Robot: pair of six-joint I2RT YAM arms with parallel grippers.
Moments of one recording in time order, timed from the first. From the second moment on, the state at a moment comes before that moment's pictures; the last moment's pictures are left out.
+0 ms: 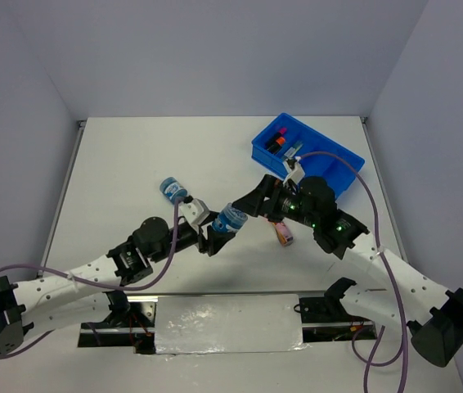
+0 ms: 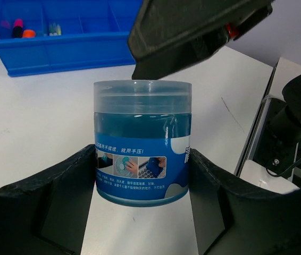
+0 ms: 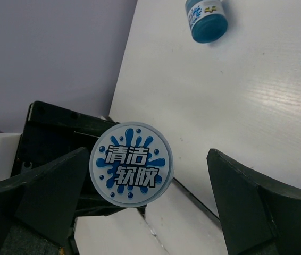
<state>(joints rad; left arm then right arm) -0.95 0.91 0.47 0.40 0.06 -0.14 0.63 0.91 0.74 -0.12 -0.27 0.91</state>
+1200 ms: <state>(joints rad) -0.93 1.14 1.17 -0.45 -0.72 -0.50 0.46 1.16 0.96 -0.16 0.21 0.62</state>
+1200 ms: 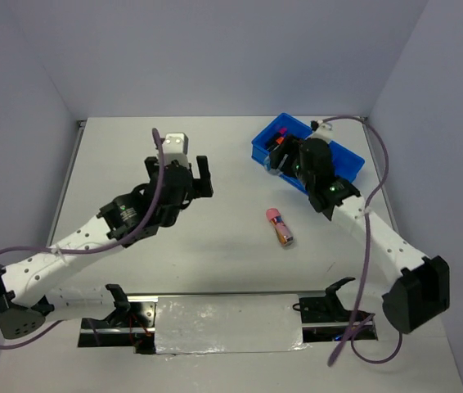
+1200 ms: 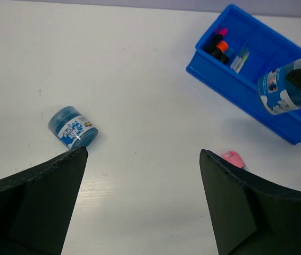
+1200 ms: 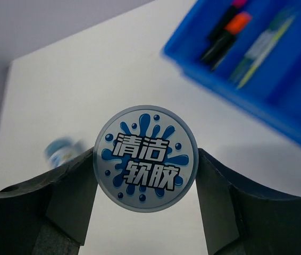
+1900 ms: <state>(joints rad) -0.93 0.84 1.09 -0.79 -0.64 -0.53 0.10 1.72 1.25 -0.05 0.46 0.29</state>
